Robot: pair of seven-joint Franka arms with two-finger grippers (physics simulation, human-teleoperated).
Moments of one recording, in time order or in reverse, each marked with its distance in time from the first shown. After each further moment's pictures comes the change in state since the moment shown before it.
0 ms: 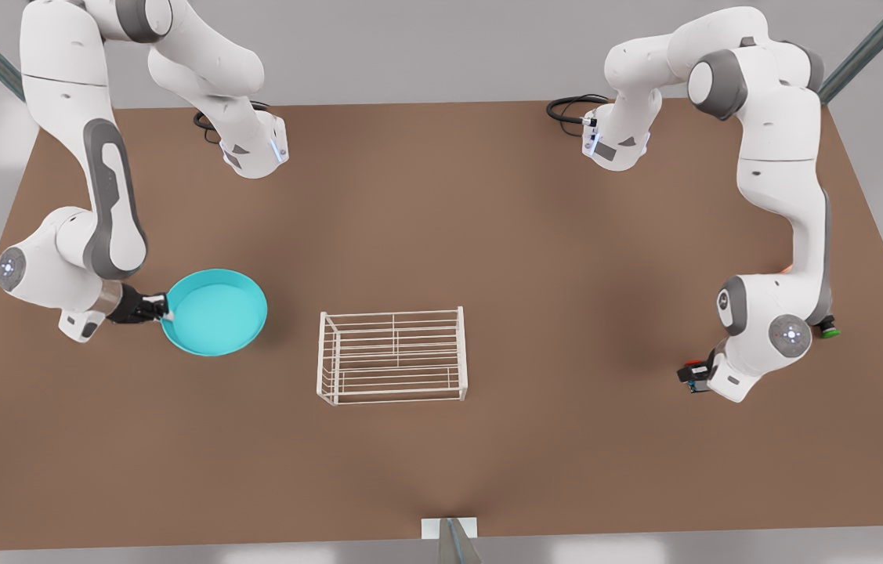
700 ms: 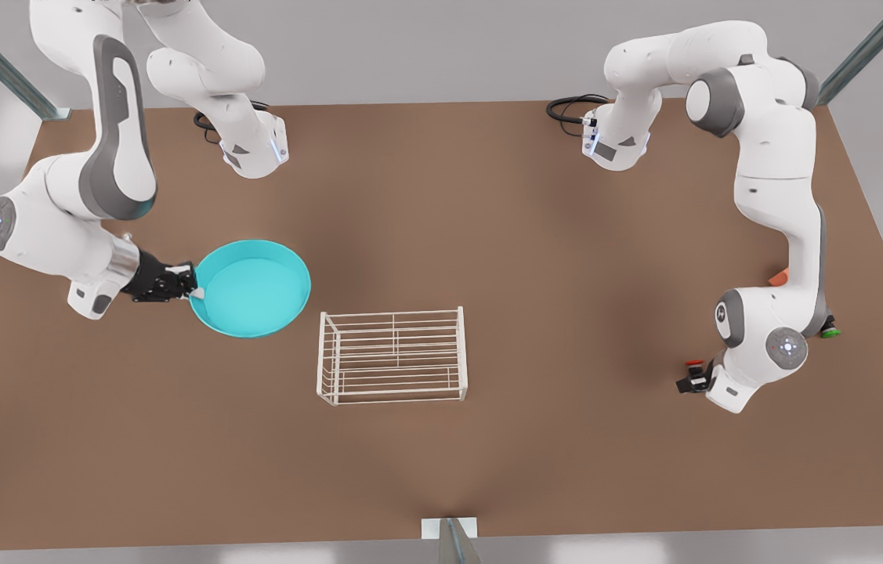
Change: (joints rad) left arm 0.007 0.094 0.002 0.088 0.004 0.023 -0.001; right arm 0.219 -0.131 0.007 0.220 0.069 -0.278 0.288
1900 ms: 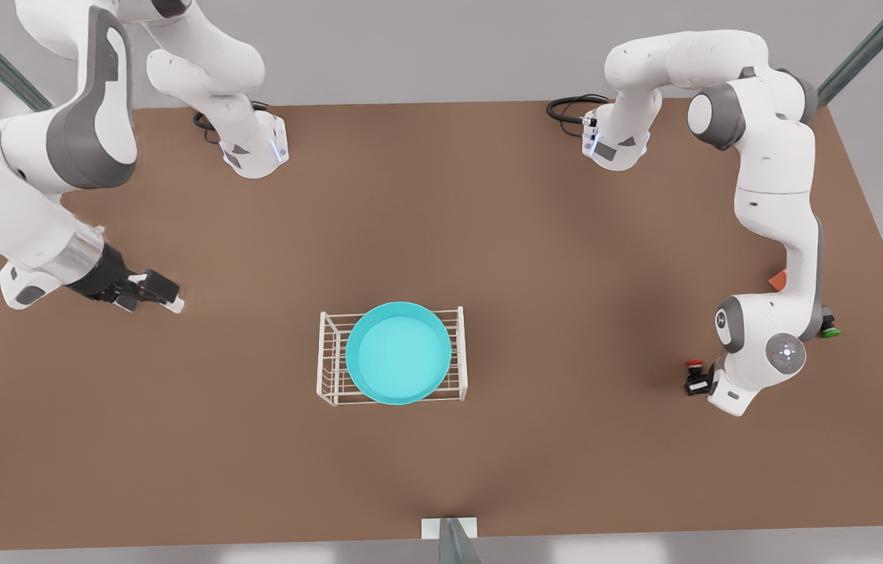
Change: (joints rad) left arm 0.024 0.065 0.001 0.030 0.005 0.044 -0.002; right arm -0.076 0.061 0.082 0.358 -0.190 -0.133 0.491
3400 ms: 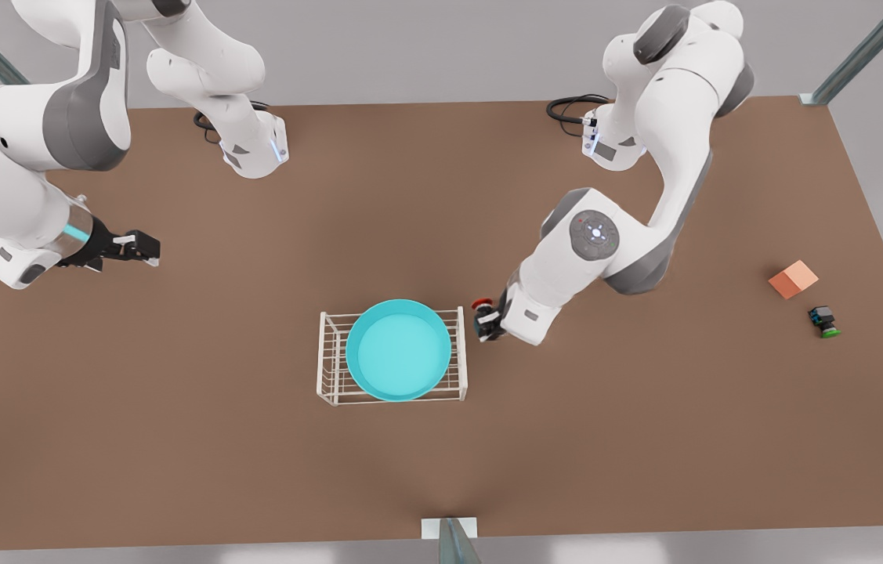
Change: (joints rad) left arm -0.339 -0.189 -0.500 0.302 -0.002 -0.277 -0.846; right arm 0.018 -0.005 0.018 0.096 -0.185 -0.329 -0.181
